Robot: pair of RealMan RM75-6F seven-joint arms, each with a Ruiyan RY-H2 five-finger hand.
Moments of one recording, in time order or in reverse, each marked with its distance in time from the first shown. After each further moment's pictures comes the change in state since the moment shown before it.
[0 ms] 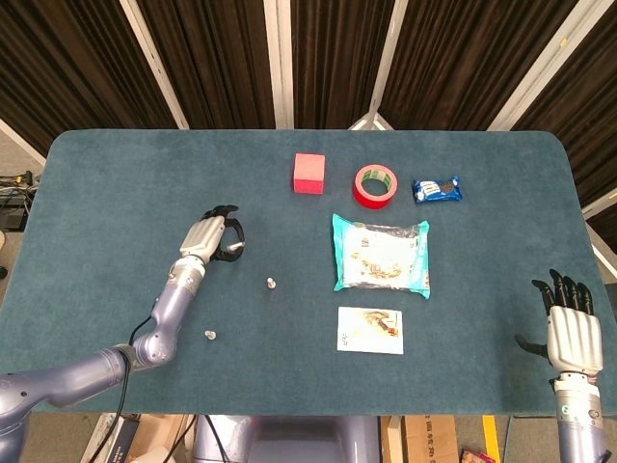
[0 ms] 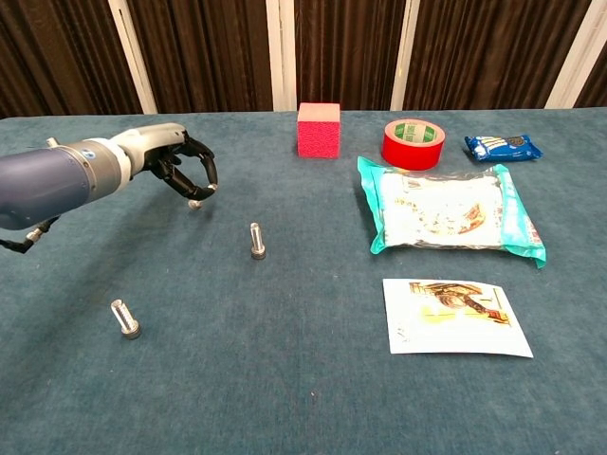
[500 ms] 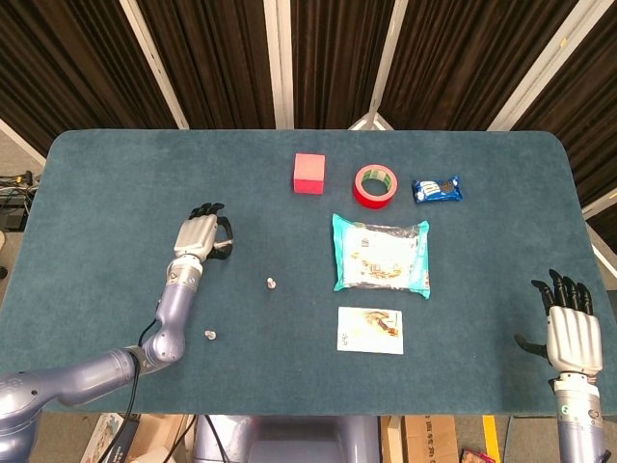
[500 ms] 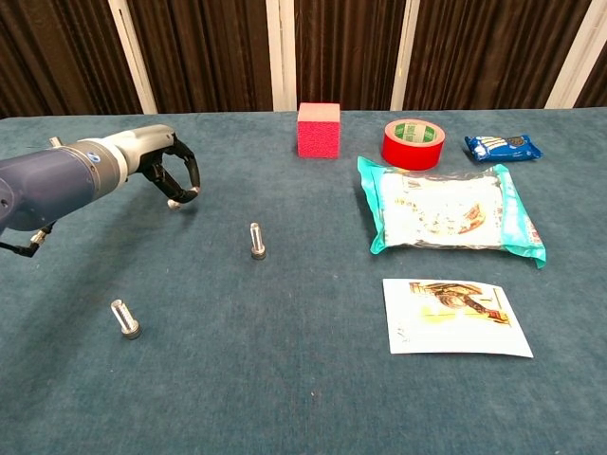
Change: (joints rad) left arm -0.027 -0.040 -0.013 0.005 -0.164 0.125 0.297; right arm 0.000 0.001 0.000 0.000 -0.001 -0.001 0.001
